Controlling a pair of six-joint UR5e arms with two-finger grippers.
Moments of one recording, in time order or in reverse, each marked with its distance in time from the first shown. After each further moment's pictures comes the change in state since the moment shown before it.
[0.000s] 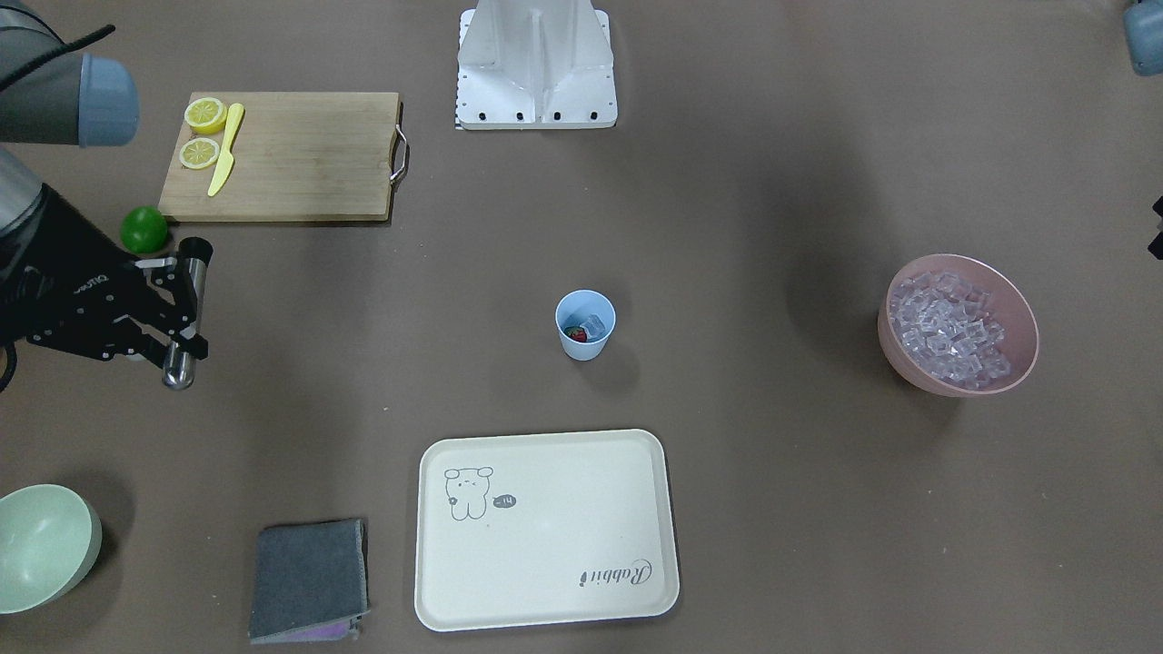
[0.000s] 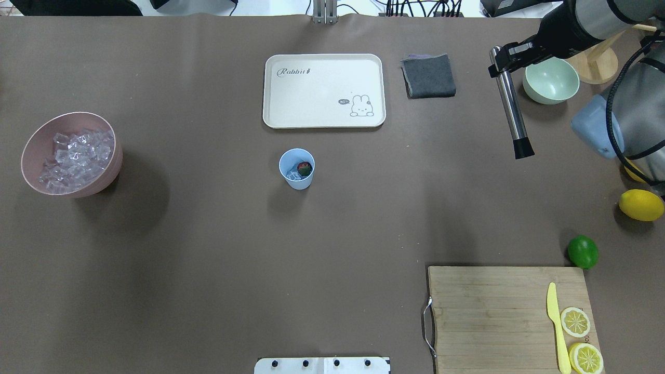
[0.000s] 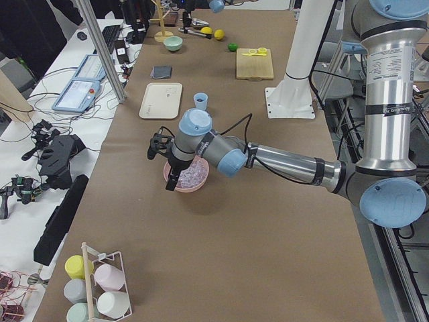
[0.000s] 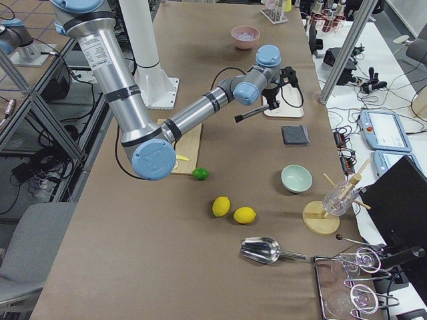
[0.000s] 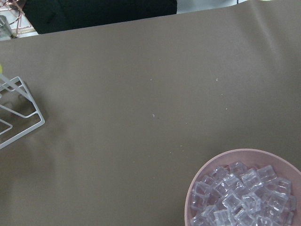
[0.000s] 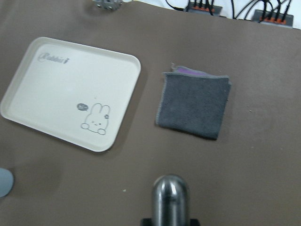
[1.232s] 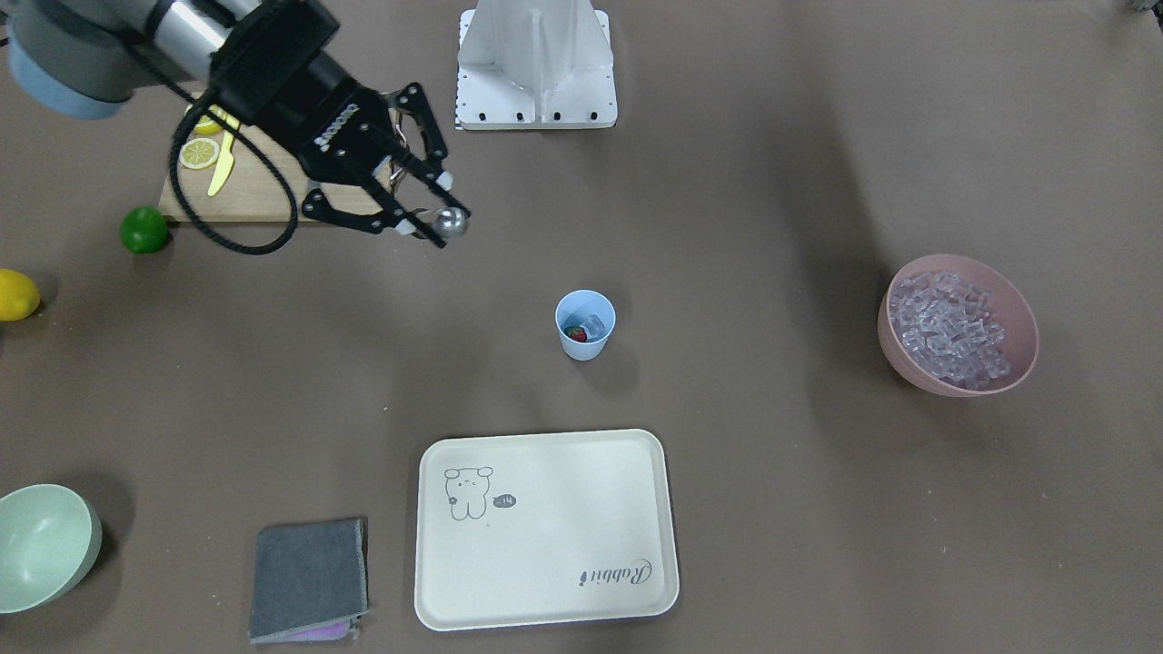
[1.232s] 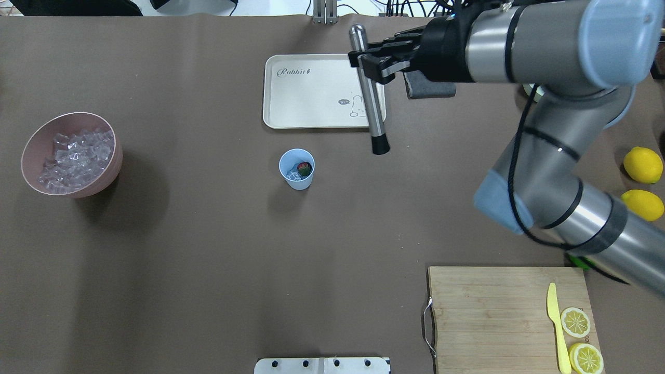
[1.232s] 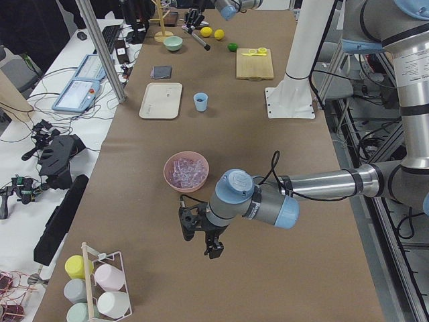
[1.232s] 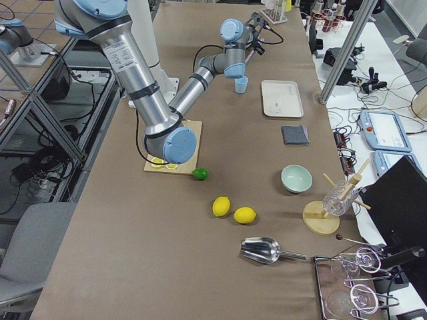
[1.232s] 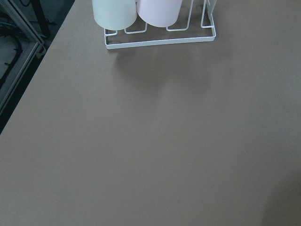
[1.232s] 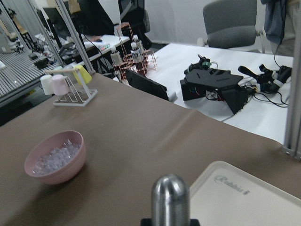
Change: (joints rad) left arm -0.247 0.213 0.100 0.000 -0.071 -0.053; right arm -0.354 0.148 0.049 0.556 -0.484 0.120
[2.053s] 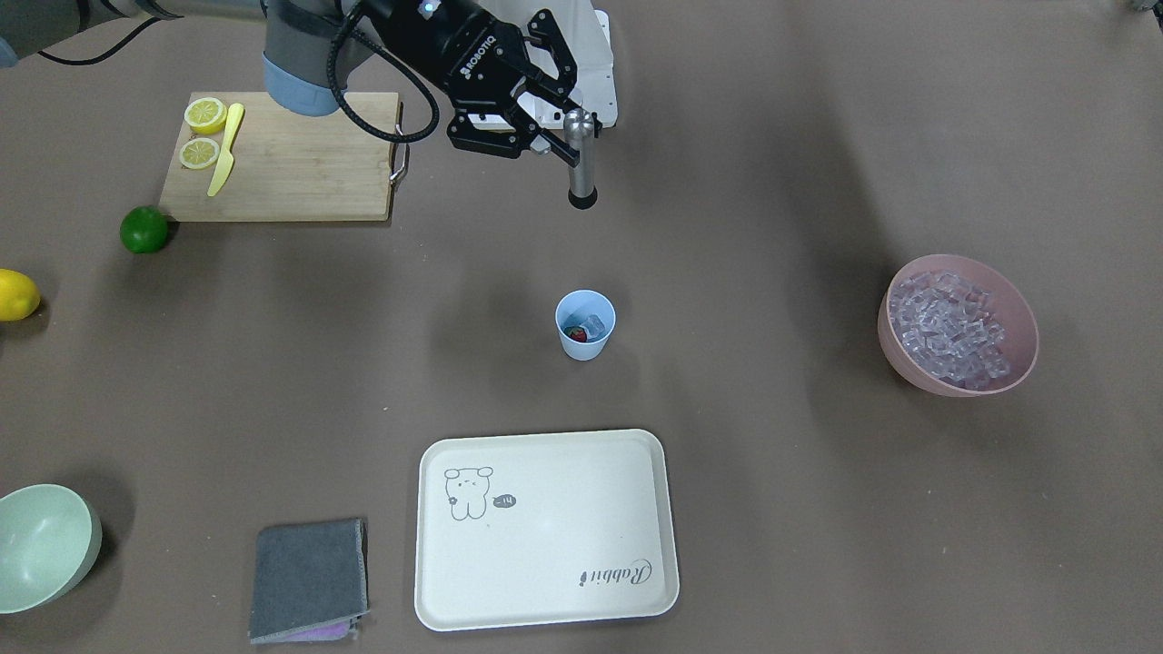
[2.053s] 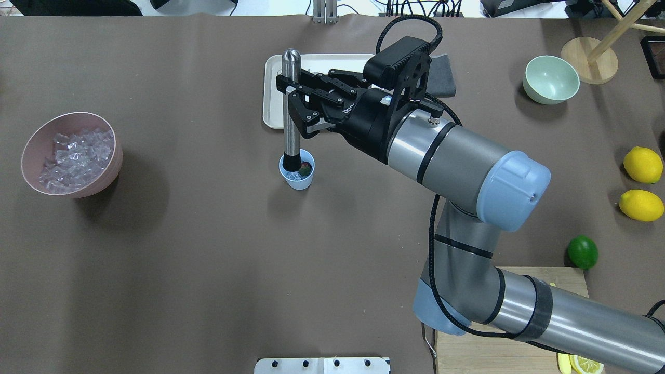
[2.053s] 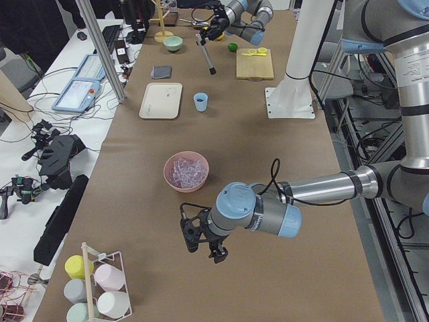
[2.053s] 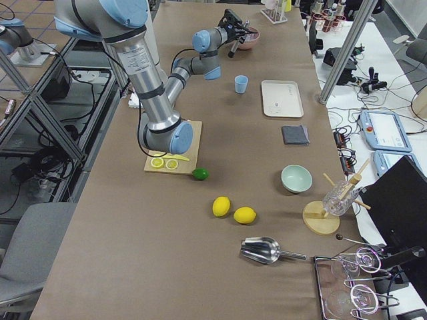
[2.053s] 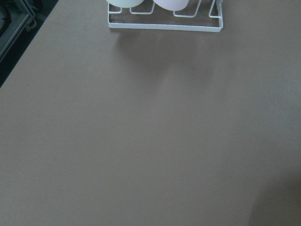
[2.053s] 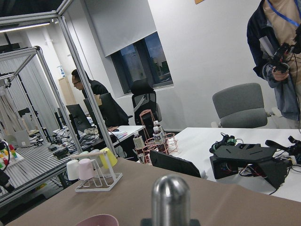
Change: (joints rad) left arm -0.012 -0.016 0.054 -0.005 -0.041 -0.030; right arm -0.262 0.034 -0.062 0.297 -0.491 -0.039
